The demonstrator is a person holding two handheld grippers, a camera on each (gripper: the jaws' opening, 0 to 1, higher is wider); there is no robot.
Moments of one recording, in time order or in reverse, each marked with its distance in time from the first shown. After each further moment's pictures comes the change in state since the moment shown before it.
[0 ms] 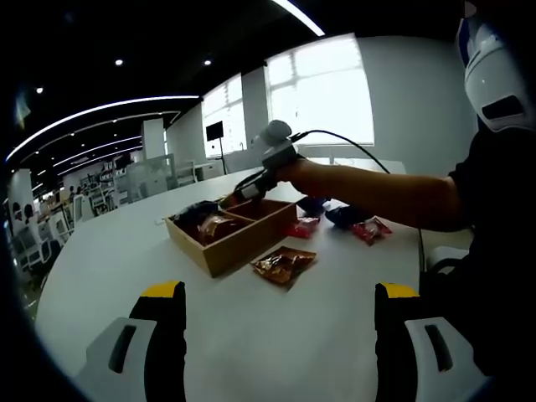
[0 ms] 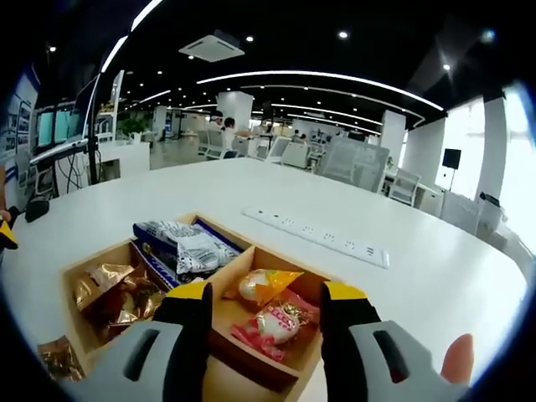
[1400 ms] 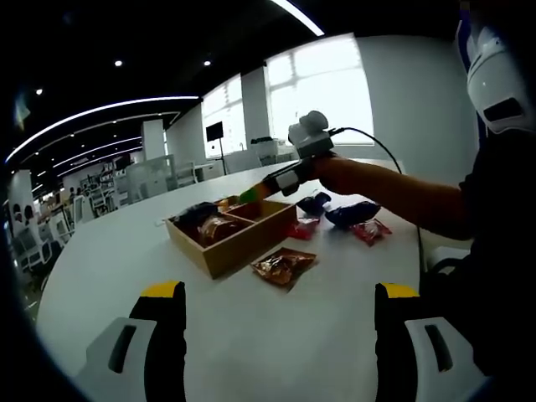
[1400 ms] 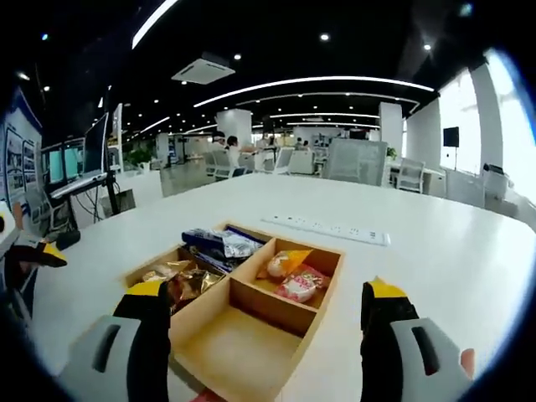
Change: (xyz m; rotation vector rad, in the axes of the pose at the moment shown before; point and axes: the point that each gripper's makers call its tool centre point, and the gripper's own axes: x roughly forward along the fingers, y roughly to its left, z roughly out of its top) left arm 0.001 0.000 0.002 0.004 -0.001 0.002; right arm -0.067 0.015 -0.008 0.138 -0.074 0.079
